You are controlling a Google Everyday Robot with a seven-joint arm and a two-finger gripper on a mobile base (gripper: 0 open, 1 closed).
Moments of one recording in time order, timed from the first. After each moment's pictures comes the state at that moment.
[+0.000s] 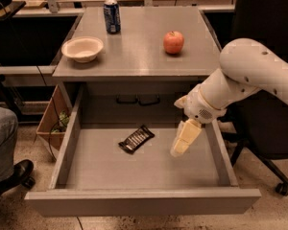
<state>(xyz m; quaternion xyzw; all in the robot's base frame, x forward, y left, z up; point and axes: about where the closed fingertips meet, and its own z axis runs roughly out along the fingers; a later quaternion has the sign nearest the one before) 0.515 -0.092 0.766 -0.61 0.75 0.19 0.20</state>
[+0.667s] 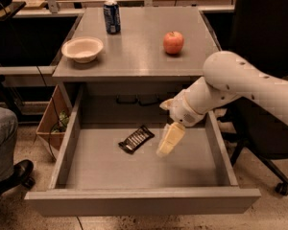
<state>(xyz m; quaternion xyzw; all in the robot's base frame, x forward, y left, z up) 0.534 -0.057 0.738 -0.62 0.72 0.21 0.22</state>
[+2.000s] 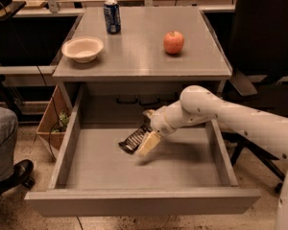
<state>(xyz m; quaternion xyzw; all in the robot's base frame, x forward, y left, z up) 0.611 0.008 0.624 -0.60 0.69 0.25 0.31</state>
